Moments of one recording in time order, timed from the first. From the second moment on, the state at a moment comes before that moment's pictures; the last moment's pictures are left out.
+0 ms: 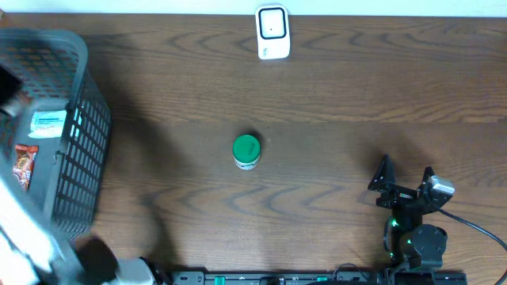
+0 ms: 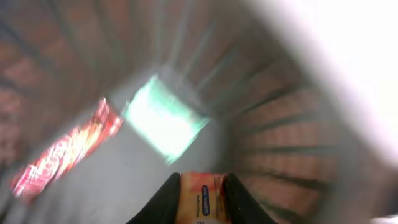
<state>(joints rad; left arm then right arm) 0.62 1.57 1.94 -1.13 0.16 -0.29 -0.01 0.01 0.01 -0.06 0.15 0.31</state>
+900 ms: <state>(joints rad) -0.75 1.97 1.70 -0.71 0.21 -0.46 -0.01 0.01 0.01 -0.06 0.15 0.31</state>
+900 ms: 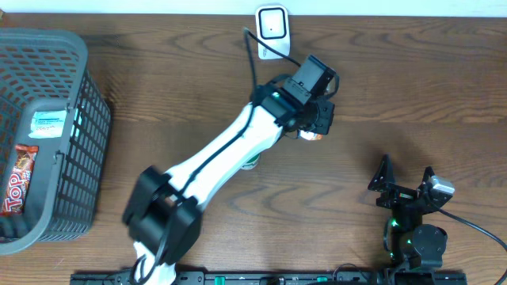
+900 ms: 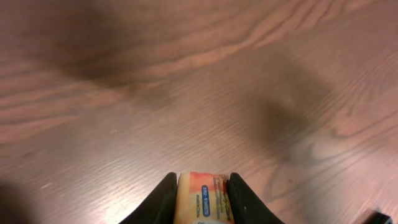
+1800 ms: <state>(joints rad) -0.72 2.24 1.67 -0.53 0.47 -0.42 -0.01 0.01 0.01 -0.06 0.15 0.31</state>
